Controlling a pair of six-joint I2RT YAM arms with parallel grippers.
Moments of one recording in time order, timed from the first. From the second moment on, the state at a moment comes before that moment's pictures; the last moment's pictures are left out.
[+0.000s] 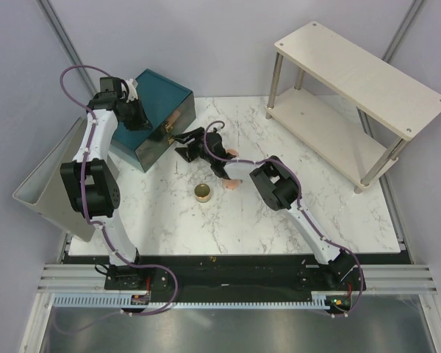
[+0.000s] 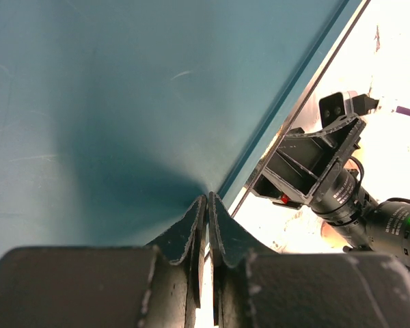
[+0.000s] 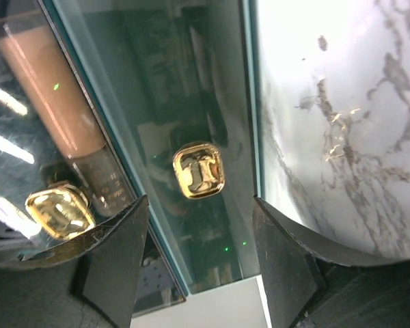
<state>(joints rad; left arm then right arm) 0.08 1.94 1.80 -0.76 0.33 -0.15 0.73 2.69 1.95 0.56 -0.08 1.67</state>
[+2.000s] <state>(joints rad) 0.08 1.92 1.77 -0.73 0.33 -0.13 0.69 2.57 1.93 0.27 -0.08 1.47</state>
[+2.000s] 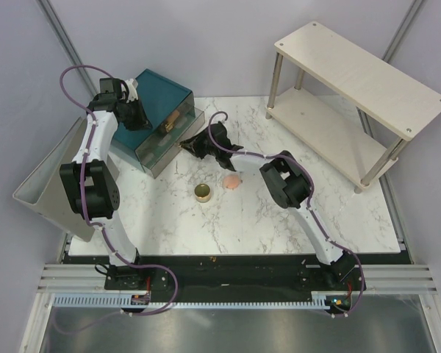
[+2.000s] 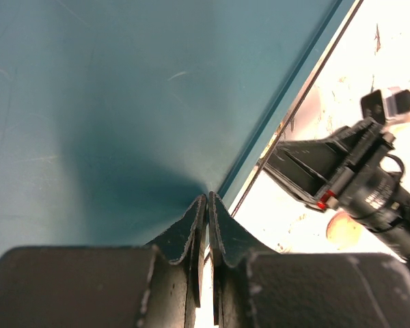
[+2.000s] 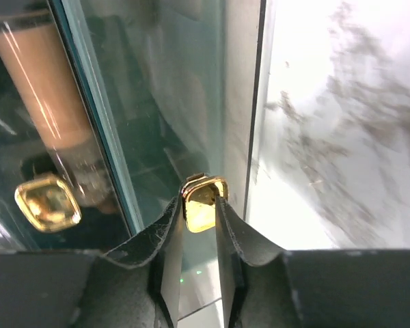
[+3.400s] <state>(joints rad) 0.08 1.92 1.76 -0.74 0.36 -0.13 0.63 2.11 1.80 -0.44 -0.23 0.56</state>
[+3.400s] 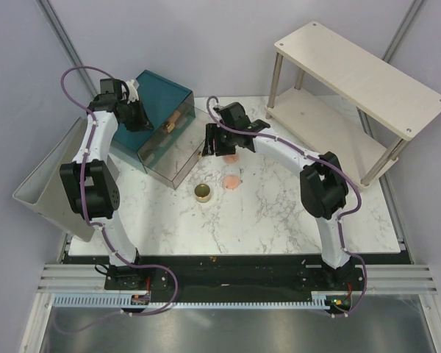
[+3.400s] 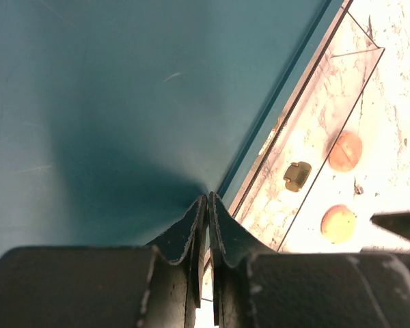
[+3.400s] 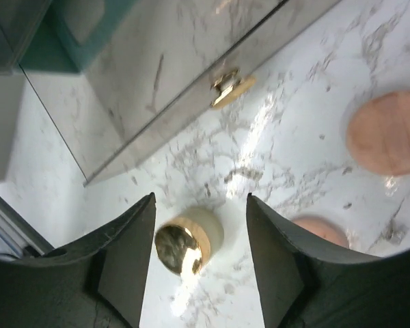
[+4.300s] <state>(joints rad) 0.09 1.92 1.73 -0.69 0.40 -0.14 0.91 2.23 1.93 -0.84 -0.13 0.06</state>
